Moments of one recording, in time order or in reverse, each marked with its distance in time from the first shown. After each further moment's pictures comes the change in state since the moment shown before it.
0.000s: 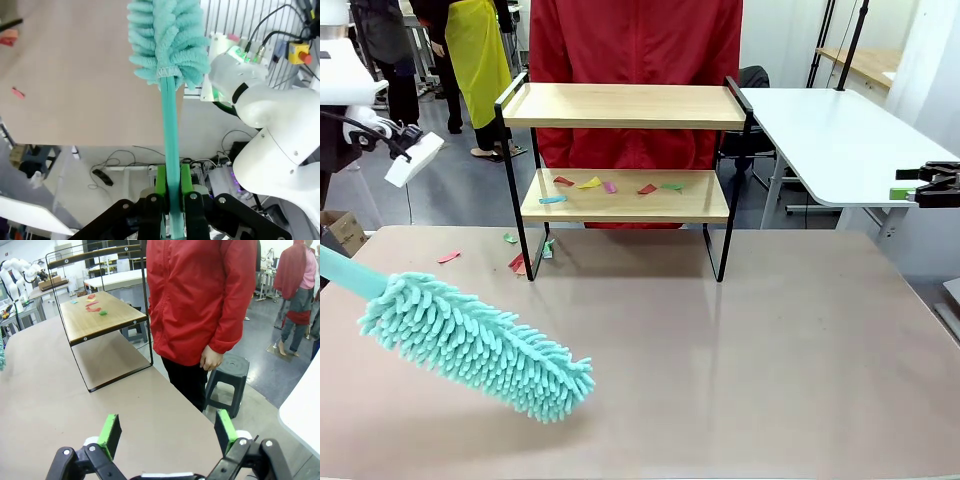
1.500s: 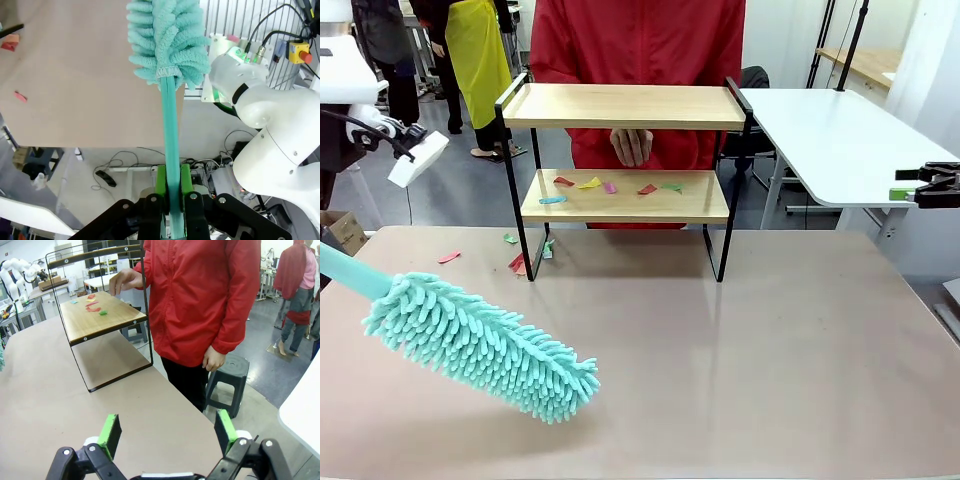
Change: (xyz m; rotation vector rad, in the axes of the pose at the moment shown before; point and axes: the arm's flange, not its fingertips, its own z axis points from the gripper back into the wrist) left arm 0.003 -0.004 0.003 0.009 -0.002 -0.014; right arm 0.000 0.000 0.000 0.000 0.000 0.000
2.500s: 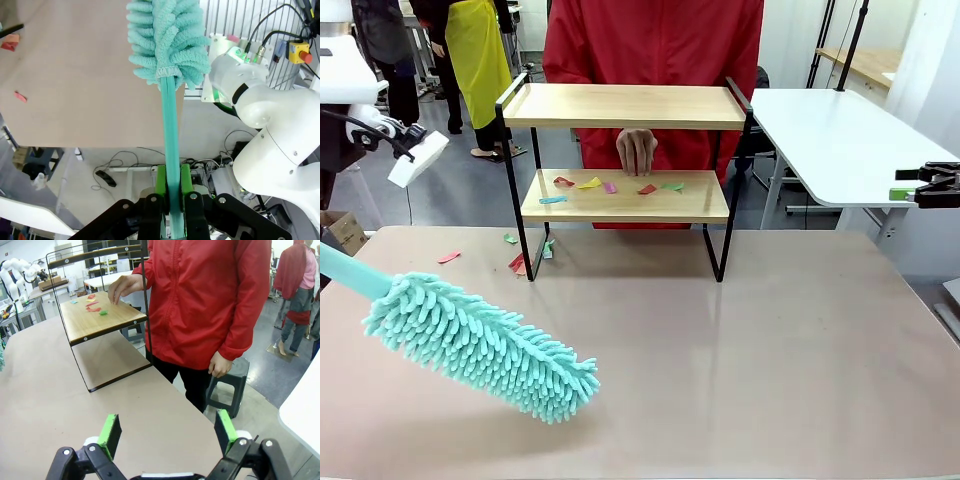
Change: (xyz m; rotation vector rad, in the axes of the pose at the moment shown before) left arm 0.000 0.000 0.000 0.000 0.000 0.000; right arm 0.000 0.000 0.000 0.000 0.000 0.000
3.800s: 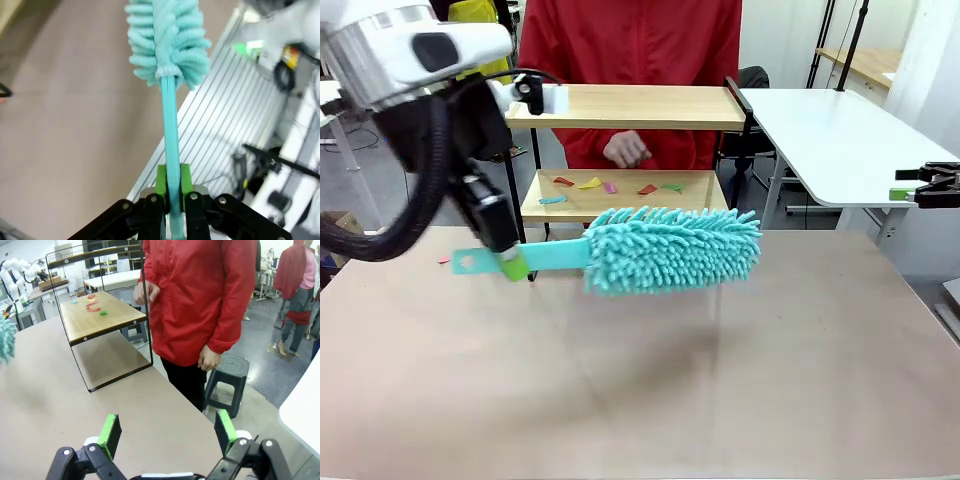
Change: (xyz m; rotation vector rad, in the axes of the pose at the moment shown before) left arm 0.109 -0.003 0.012 -0.240 -0.631 0.517; right arm 0.000 0.000 0.000 0.000 0.000 0.000
